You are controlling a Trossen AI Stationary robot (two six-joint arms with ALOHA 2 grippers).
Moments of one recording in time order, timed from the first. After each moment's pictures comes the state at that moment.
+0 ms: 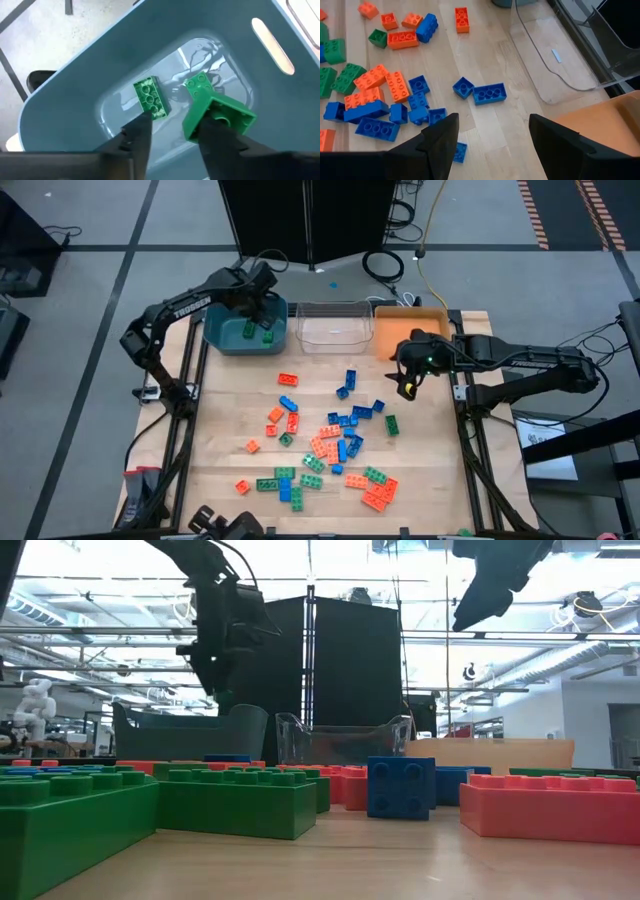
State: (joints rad) left arm 0.76 1.67 1.47 -1.11 -0.24 -0.16; right arm -0.10 1.02 1.01 -0.78 0.16 0.17
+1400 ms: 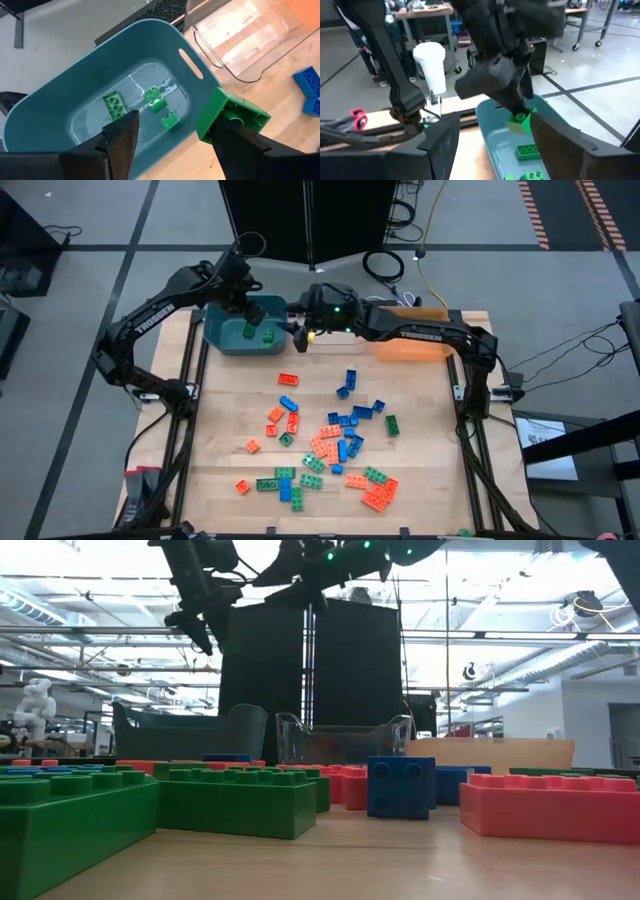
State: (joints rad) left arm 0.78 1.41 1.47 -1.10 0.00 -0.14; right arm -0.31 1.91 1.66 0.06 -0.08 0.07
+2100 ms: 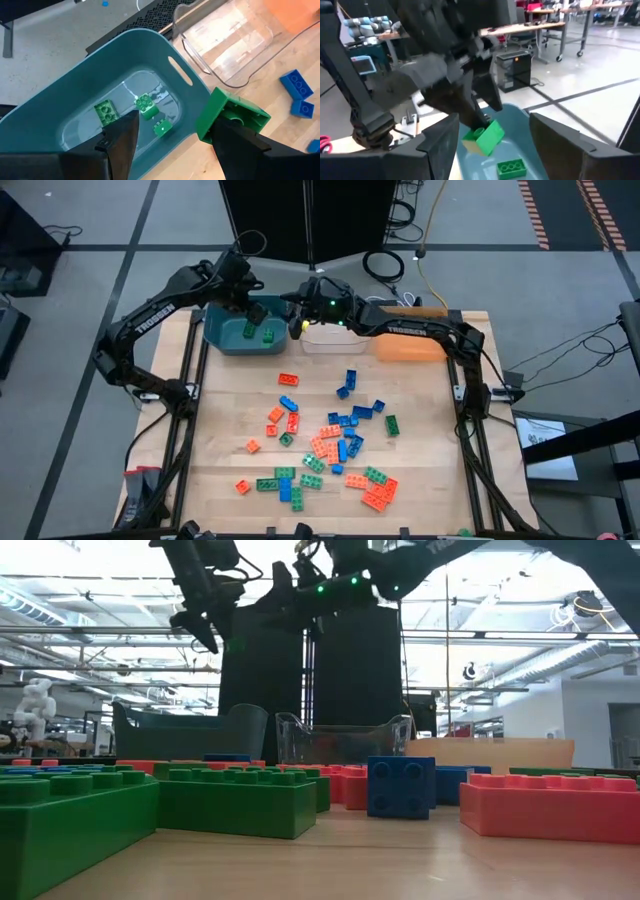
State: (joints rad) left arm 0.78 1.41 1.47 -1.06 0.03 -0.12; right arm -0.38 2.02 1.66 0.27 -0.10 0.13
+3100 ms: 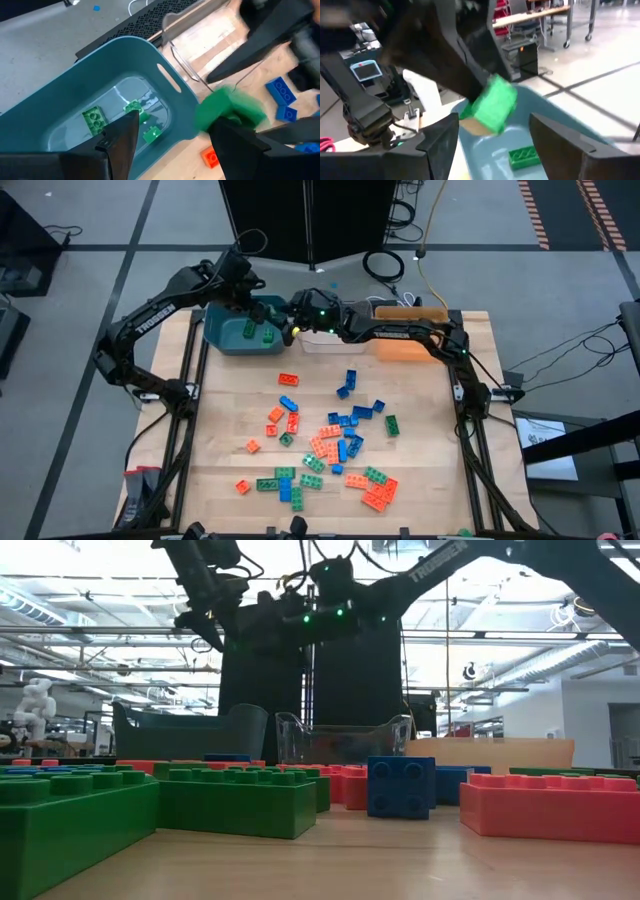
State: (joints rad) left arm 0.77 1.42 1.47 -1.03 0.07 -0.15; right arm -0.38 2.15 1.66 0.38 -0.10 0.24
